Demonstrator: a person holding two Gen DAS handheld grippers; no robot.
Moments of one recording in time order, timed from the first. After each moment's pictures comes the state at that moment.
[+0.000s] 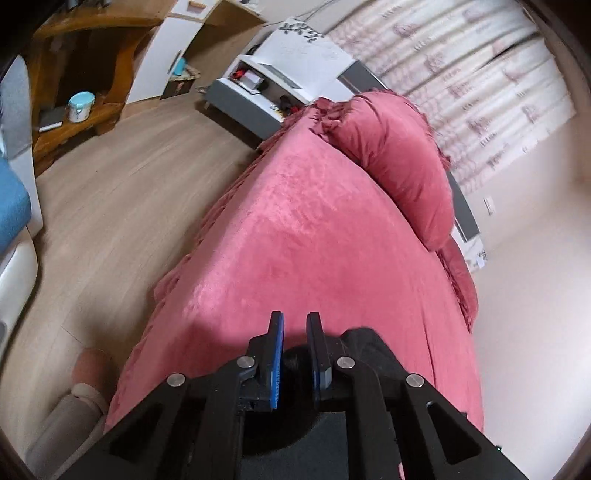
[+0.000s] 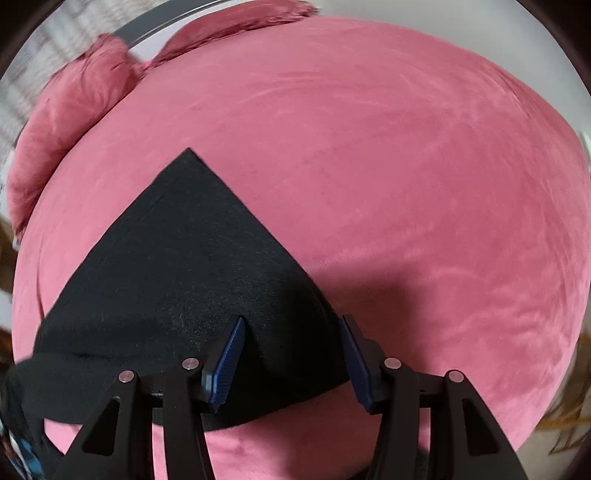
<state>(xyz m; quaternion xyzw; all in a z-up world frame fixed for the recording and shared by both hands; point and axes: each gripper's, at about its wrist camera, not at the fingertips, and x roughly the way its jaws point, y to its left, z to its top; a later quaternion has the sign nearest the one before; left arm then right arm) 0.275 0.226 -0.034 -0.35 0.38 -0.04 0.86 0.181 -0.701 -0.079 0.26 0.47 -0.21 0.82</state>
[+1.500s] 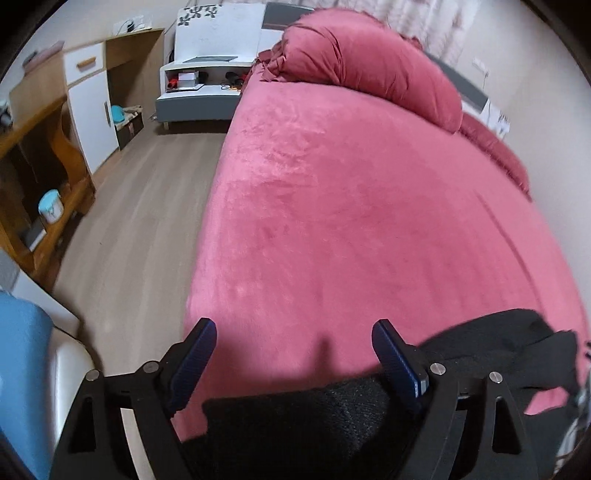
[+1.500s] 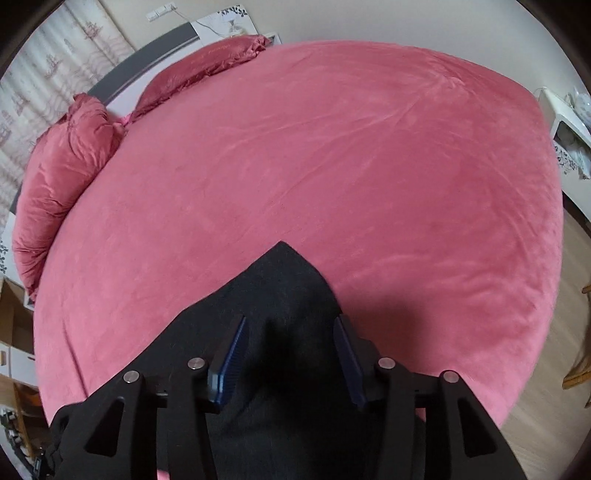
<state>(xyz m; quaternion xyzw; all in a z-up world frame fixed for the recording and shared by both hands) 0.326 0.152 -0.078 -0.08 0.47 -0.05 0.88 0.135 -0.714 -0.042 0.31 0.41 -0.26 0.82</state>
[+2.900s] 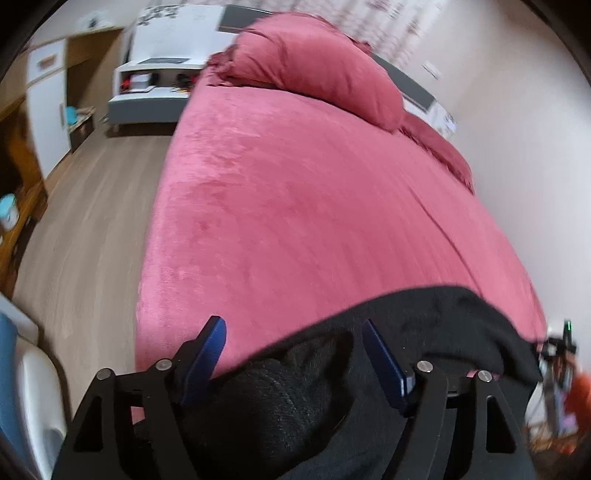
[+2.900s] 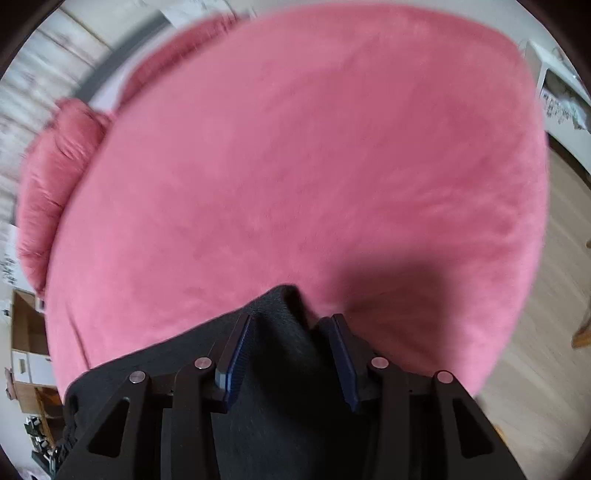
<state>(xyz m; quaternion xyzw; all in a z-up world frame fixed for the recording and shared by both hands) 0.285 0.142 -0.049 -0.11 0.45 -0.17 0.87 0.067 -0.715 -0.068 0.39 0.45 -0.24 0.77</state>
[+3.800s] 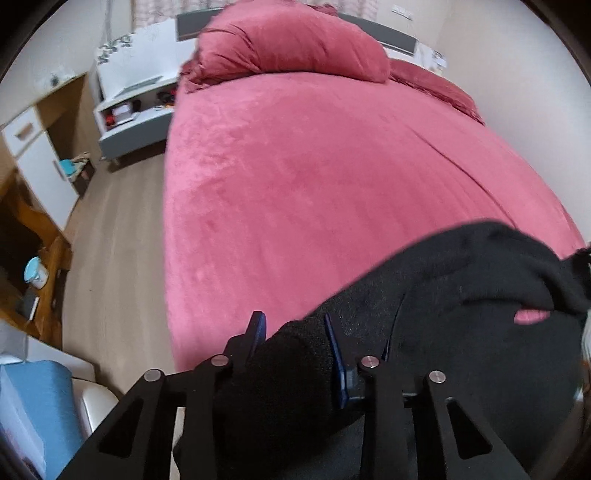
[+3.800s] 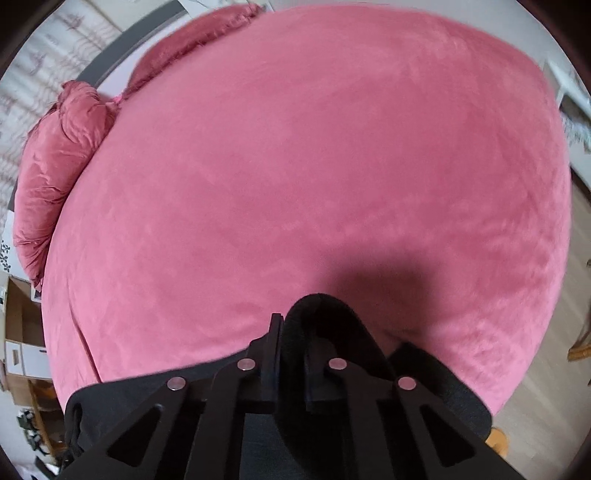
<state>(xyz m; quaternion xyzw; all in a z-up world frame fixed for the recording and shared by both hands) 0.280 0.117 -0.045 0.03 0.47 -0.14 0.87 0.119 -0.682 -0.025 0.35 0.45 -0.24 0.79</state>
